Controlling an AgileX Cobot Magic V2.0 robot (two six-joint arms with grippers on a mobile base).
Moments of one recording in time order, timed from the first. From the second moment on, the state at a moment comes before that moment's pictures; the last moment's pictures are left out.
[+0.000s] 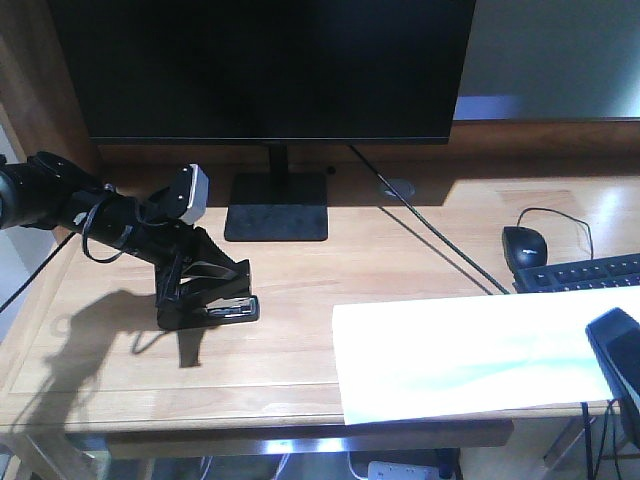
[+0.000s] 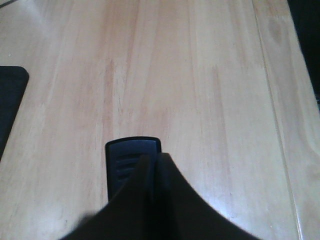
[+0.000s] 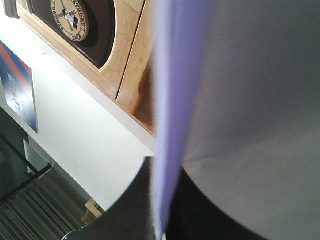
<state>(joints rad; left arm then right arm) -0.07 2.15 -1.49 -1.04 1.08 2.03 0.13 0.52 0.03 -0.49 -0.95 1.43</state>
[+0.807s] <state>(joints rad) -0.07 2.15 -1.49 -1.04 1.08 2.03 0.13 0.52 0.03 -0.49 -0.95 1.43</state>
